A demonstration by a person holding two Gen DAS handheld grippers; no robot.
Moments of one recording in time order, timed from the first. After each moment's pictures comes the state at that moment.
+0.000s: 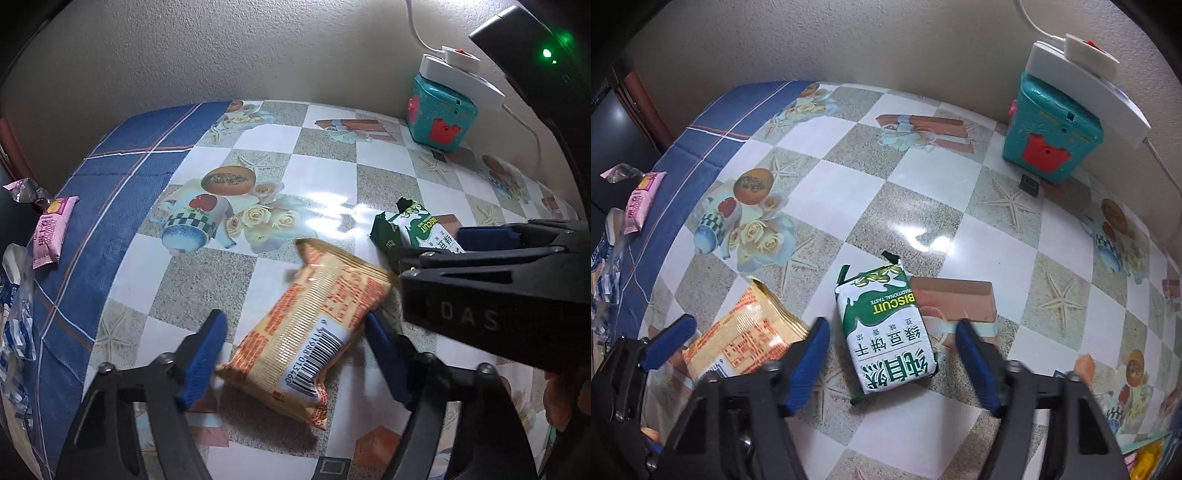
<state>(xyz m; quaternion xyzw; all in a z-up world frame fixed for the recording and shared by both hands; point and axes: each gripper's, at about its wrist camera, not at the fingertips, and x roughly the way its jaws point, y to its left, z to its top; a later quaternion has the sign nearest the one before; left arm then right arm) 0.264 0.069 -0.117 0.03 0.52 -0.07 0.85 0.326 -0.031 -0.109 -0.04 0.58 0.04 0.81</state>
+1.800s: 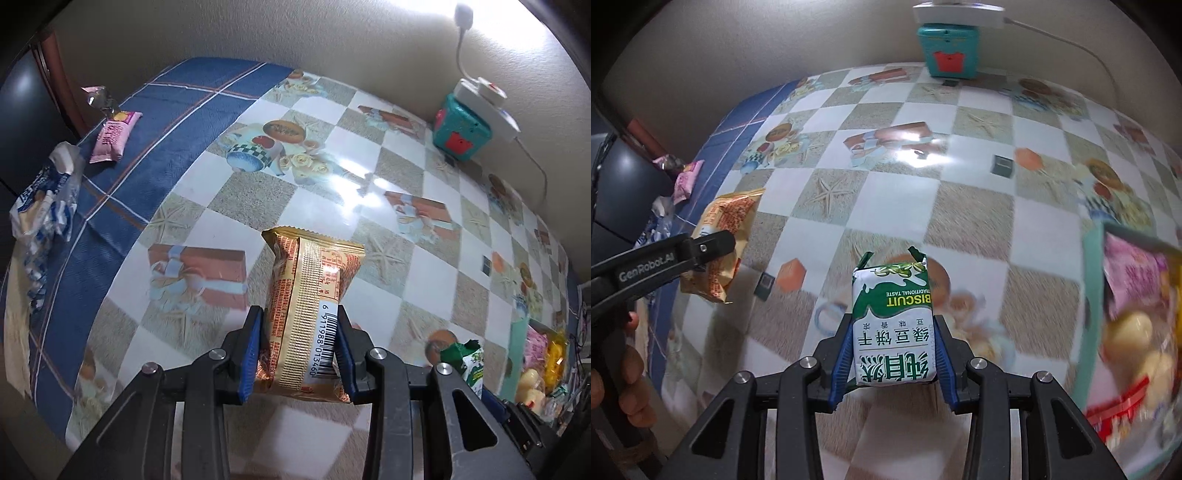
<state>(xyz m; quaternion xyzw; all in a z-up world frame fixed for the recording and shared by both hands) 0.203 0.093 -0.066 -0.07 0.58 0.00 0.81 0.146 -0.088 -0.083 0.10 0.58 0.03 0.81</state>
